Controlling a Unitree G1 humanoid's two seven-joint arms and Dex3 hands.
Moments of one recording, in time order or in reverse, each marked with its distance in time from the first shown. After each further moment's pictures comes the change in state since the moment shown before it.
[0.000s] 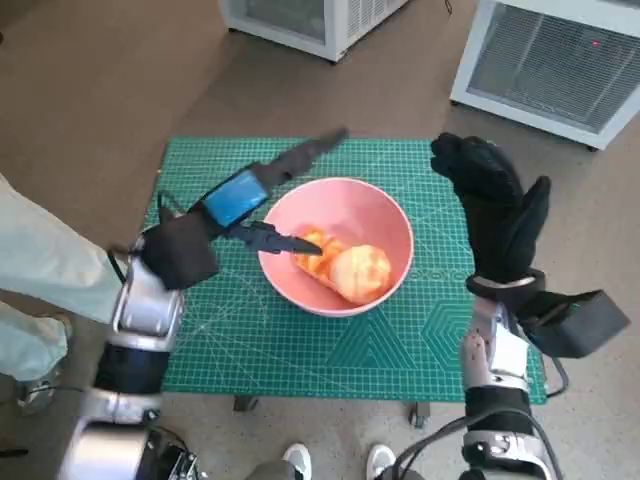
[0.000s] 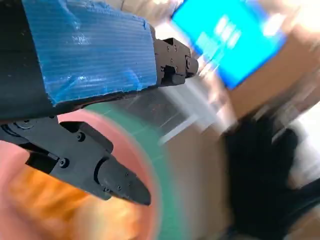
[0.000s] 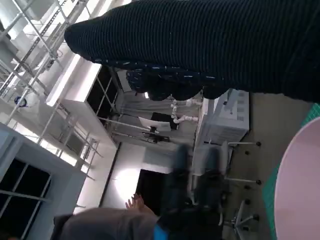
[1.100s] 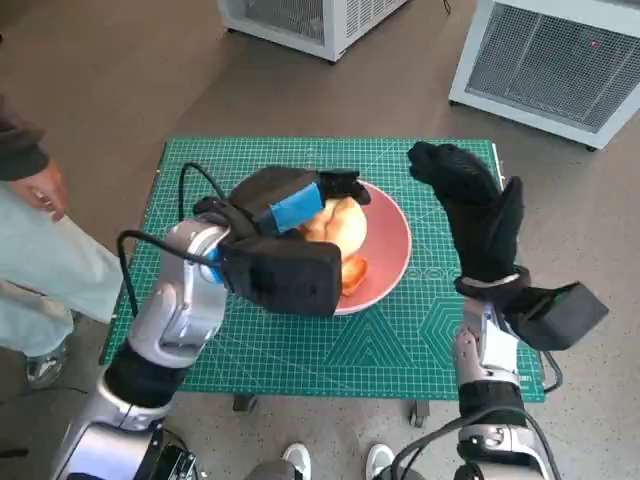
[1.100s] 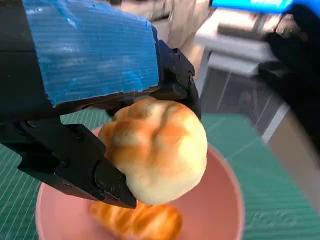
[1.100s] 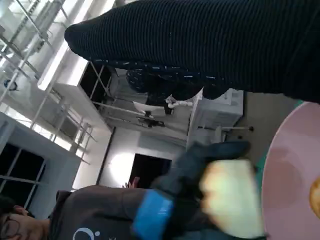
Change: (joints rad) left arm -0.134 0.086 -0.356 -0.171 0.633 0.448 -0.065; right arm -0.018 0.008 0.006 0.087 0.009 -0.033 0.068
